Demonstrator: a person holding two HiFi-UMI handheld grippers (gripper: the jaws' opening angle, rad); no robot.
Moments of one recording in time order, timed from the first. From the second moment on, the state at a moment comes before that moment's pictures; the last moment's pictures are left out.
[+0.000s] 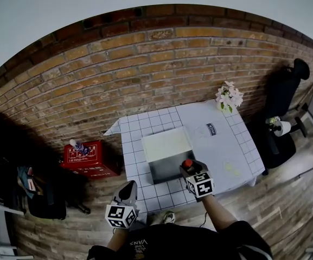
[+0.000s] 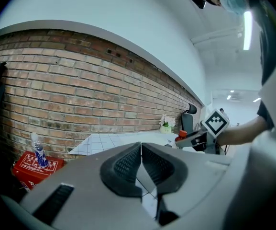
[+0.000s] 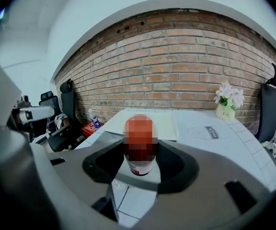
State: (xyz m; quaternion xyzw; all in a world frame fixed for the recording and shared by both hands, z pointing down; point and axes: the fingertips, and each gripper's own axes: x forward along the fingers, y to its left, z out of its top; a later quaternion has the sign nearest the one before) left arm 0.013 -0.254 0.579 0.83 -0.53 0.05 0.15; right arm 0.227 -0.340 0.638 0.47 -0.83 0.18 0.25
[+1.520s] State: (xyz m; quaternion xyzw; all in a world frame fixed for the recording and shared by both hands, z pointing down) left arm 0.019 -0.075 0.585 0.88 -0.45 0.04 0.15; right arm 0.232 -0.075 0.603 0.54 -0.80 0.19 0.19
